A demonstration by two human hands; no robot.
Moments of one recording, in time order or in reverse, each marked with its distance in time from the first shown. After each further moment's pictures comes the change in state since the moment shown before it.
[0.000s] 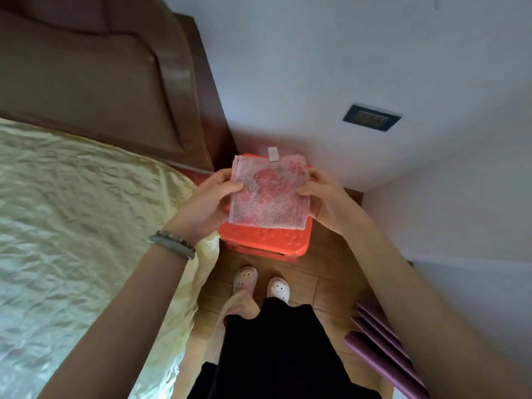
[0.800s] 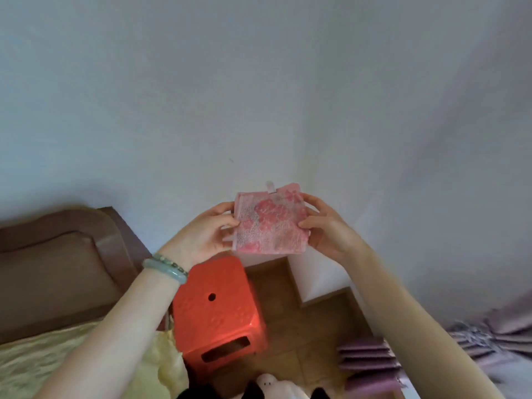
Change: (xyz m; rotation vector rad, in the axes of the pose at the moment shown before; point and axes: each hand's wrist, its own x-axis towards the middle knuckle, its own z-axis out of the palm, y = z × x) left_hand -0.116 0.120 0.193 0.266 -0.584 -0.031; right_hand -0.281 -0.086 -0.012 0.211 0.291 -0.540
